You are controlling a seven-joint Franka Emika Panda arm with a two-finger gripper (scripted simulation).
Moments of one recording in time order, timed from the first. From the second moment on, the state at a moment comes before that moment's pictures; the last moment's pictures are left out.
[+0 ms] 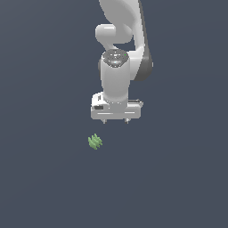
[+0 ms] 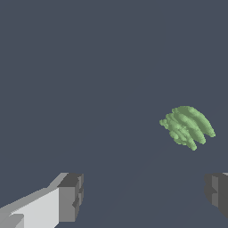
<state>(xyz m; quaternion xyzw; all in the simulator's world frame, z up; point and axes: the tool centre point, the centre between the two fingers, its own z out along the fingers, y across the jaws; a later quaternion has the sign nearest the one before) 0.006 0.008 0.179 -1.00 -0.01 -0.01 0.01</state>
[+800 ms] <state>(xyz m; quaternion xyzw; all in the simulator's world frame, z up) 0.024 -0.037 0.143 -0.99 -0.16 -0.01 0.00</state>
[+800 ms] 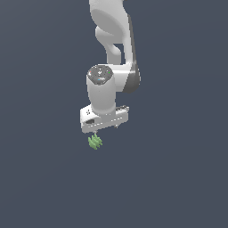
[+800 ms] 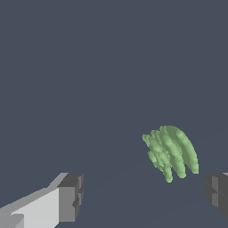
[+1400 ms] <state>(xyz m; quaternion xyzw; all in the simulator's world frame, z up) 0.034 -0.079 0.109 -0.96 -0.29 0.00 0.00</state>
